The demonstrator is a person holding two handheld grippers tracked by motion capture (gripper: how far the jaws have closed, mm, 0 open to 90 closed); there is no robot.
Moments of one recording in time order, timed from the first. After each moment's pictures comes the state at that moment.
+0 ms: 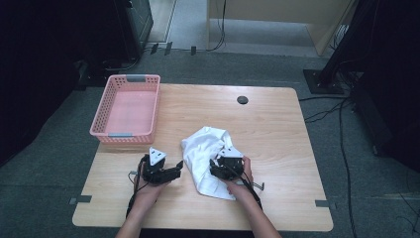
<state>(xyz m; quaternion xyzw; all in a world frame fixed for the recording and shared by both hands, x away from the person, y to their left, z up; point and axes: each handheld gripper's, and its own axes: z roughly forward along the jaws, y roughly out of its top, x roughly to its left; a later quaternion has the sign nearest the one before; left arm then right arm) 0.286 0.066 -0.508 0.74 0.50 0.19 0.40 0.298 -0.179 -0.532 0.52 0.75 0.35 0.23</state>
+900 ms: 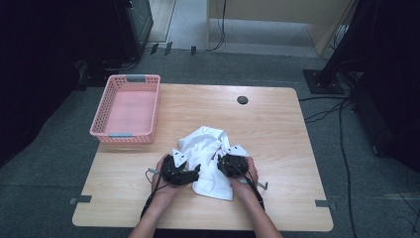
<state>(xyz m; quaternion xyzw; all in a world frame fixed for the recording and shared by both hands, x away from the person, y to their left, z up) 0.283 0.008 -0.515 0.79 0.45 0.20 0.37 0.303 -0.193 -0.533 0.55 0.72 0.35 0.25</state>
